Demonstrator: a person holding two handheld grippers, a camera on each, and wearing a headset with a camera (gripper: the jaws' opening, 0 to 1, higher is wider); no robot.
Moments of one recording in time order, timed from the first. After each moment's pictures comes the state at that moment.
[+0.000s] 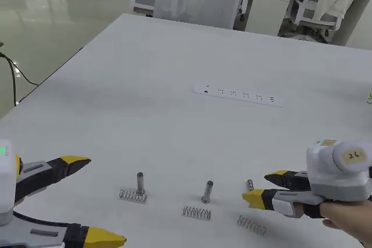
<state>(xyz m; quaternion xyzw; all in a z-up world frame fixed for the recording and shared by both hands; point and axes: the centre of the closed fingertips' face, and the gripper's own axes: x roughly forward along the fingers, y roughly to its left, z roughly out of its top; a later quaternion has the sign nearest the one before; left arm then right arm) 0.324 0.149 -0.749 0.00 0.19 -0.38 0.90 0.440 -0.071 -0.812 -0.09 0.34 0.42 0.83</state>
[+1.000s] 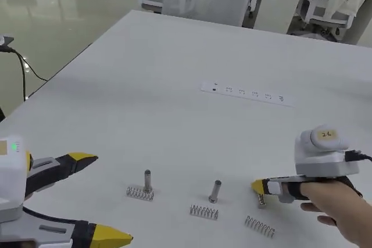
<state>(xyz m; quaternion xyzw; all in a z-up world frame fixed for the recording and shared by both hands) 0.325 0.153 -0.753 0.01 0.20 -0.38 0.90 0.467 -0.075 -0.858 -0.02 0.45 0.32 0.83</state>
